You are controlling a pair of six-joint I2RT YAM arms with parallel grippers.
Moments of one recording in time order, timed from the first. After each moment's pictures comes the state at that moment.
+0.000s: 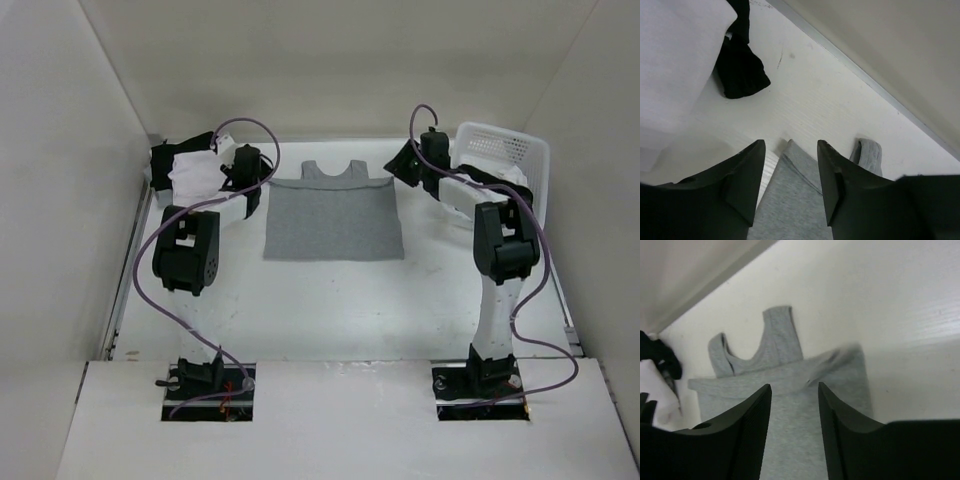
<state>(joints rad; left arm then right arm) -0.21 2.03 1.32 0.28 -0.39 -0.74 0.19 2.10 1.54 0.03 -0.13 0.73</state>
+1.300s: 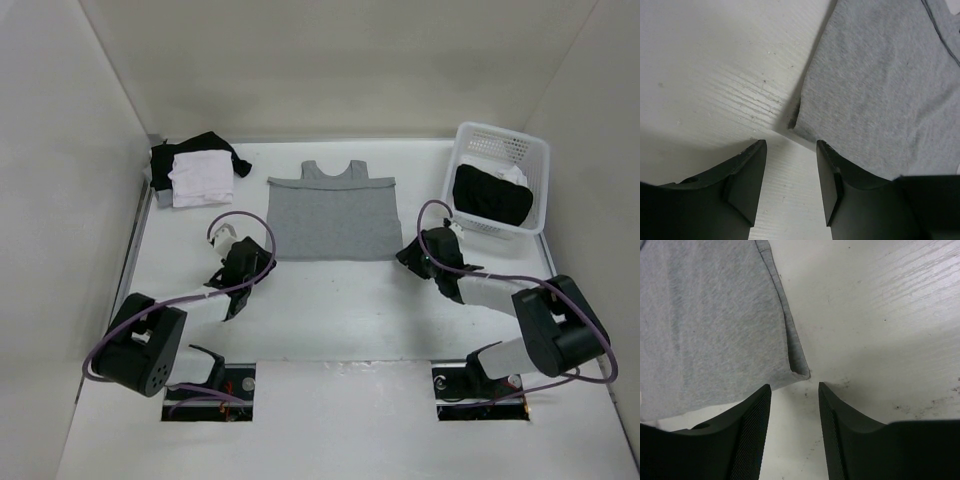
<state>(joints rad) -0.39 1.32 0.33 0.37 -0.31 -0.95 0.37 1.40 0.46 0.26 0.11 0.90</state>
